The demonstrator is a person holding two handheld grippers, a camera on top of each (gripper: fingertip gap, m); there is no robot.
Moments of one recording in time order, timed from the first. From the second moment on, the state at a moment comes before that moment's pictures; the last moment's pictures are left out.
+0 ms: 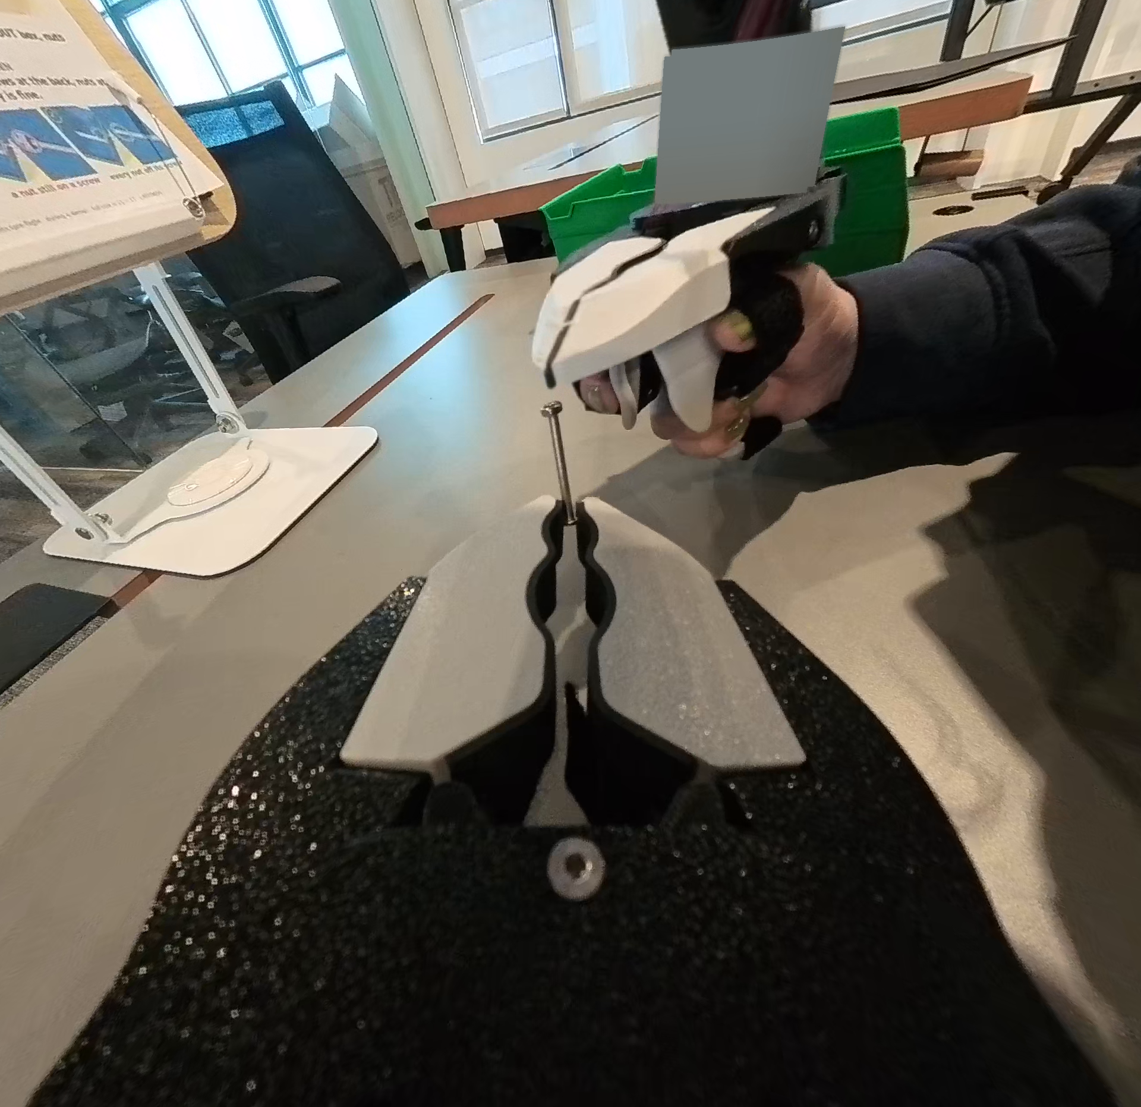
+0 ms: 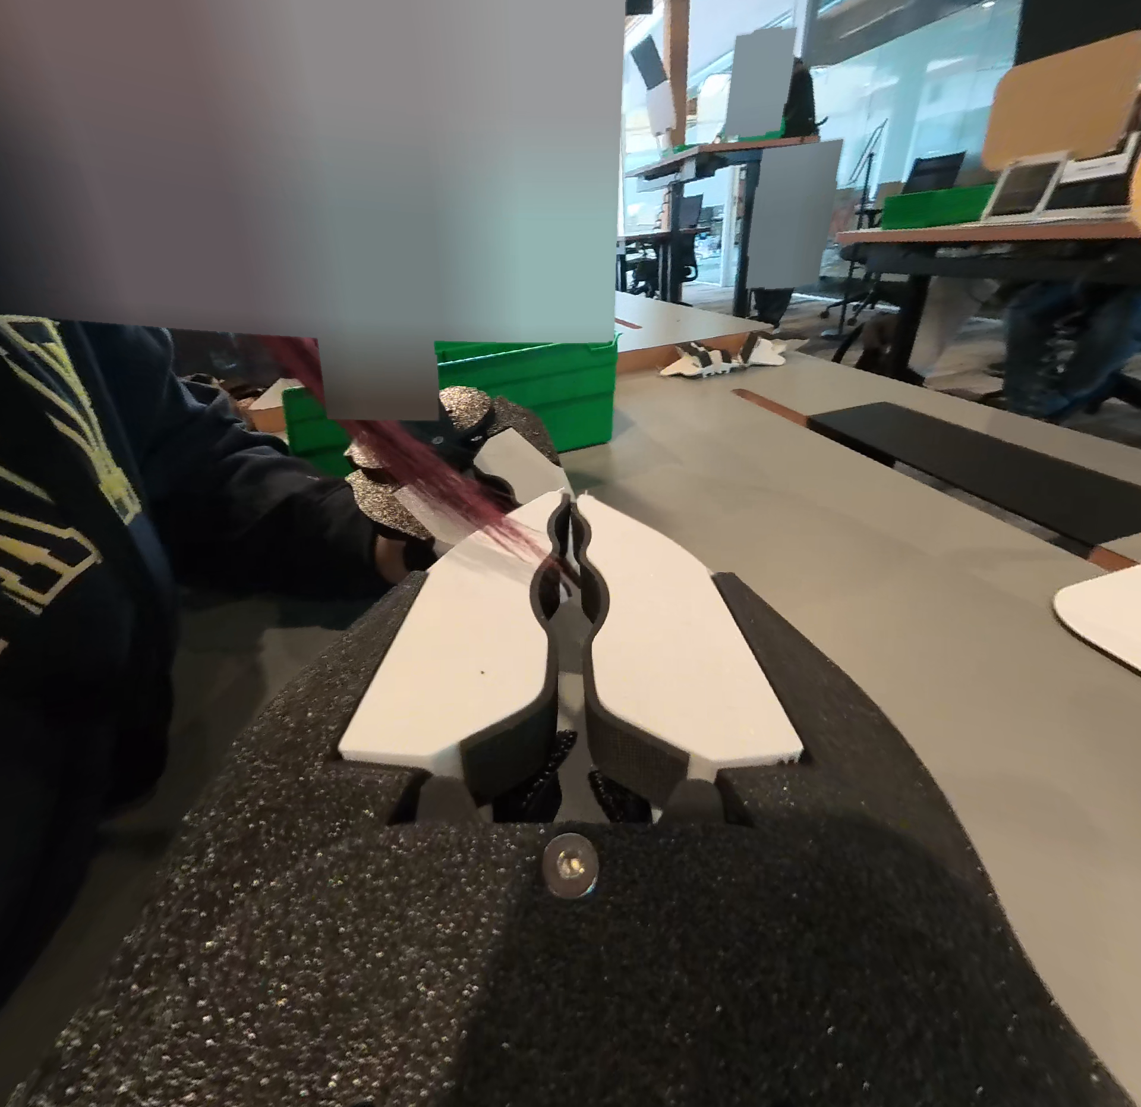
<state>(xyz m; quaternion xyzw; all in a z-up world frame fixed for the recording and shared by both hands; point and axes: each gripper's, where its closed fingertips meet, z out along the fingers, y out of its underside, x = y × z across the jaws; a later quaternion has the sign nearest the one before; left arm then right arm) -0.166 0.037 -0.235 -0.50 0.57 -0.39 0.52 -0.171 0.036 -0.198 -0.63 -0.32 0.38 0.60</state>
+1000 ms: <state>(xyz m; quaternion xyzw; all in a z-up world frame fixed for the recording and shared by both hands) -0.166 0.036 -0.236 -0.50 0.57 -0.39 0.52 -0.175 0.034 -0.203 -0.63 -0.34 0.38 0.59</state>
